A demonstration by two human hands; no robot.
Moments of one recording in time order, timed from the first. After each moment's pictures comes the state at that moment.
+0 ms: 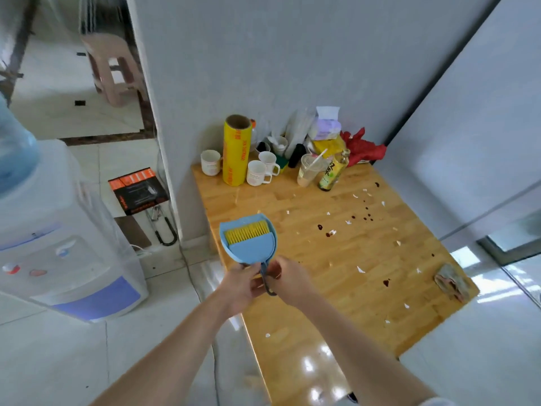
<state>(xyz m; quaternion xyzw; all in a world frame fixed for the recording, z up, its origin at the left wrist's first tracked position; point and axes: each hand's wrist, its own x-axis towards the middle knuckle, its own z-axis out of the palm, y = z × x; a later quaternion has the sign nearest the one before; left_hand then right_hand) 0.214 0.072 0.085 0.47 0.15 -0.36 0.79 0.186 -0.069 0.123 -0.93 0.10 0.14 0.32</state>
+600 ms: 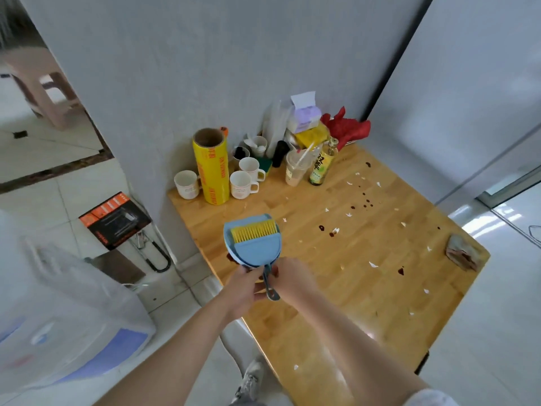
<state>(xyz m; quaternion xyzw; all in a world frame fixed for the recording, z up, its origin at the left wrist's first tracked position) 0.320 0.070 0.078 0.52 0.09 -0.45 0.72 0.278 -0.055 0.114 -0.95 0.19 0.16 0.21</state>
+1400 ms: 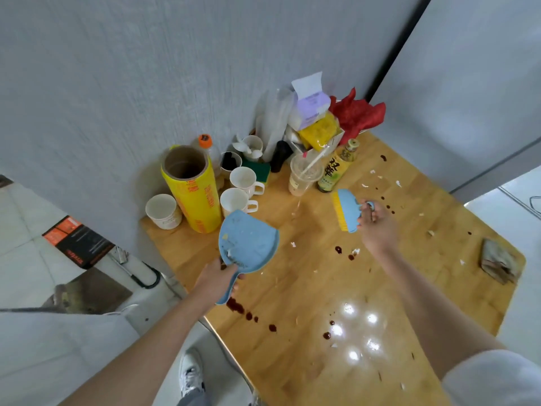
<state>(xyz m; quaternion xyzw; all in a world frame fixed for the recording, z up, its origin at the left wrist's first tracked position) 0.521 0.058 0.005 0.76 0.04 -0.43 0.48 0.414 -0.282 0.065 -0.81 0.42 -0.18 0.38</state>
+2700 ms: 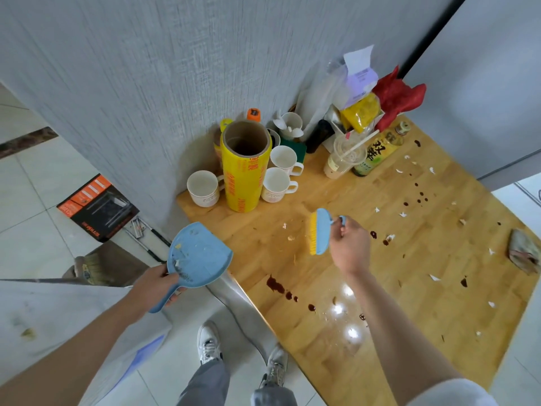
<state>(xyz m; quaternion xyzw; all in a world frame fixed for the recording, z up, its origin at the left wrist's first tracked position) 0.577 0.262 -0.017 0.80 0.09 -0.42 0.41 0.447 -0.110 0.024 -0.88 0.38 -0.15 0.25</state>
